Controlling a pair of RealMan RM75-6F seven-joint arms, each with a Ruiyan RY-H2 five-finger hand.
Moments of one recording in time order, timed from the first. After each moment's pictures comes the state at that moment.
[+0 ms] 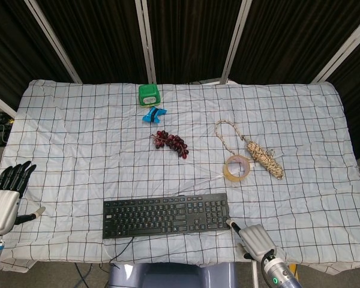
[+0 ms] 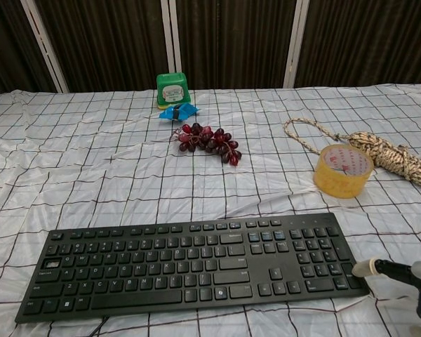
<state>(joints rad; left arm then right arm) -0.12 -1.16 -0.02 -1.62 1.55 1.49 0.04 0.27 -1.39 -0.14 -1.85 -1.30 1.04 -0.57</state>
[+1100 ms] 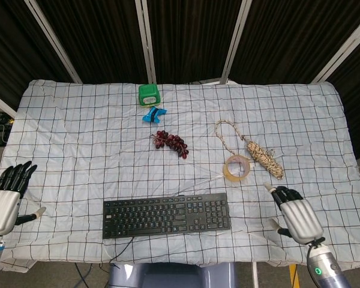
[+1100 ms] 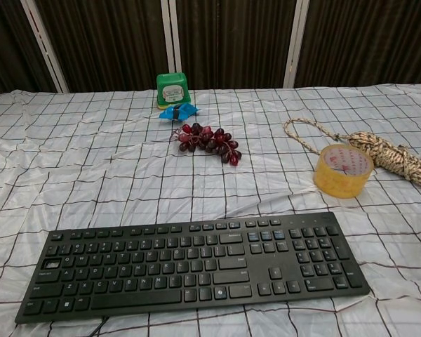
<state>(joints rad) -0.12 -1.16 -0.02 -1.60 1.57 1.50 0.04 0.20 -1.07 -0.05 -1.91 -1.53 1.34 -0.29</state>
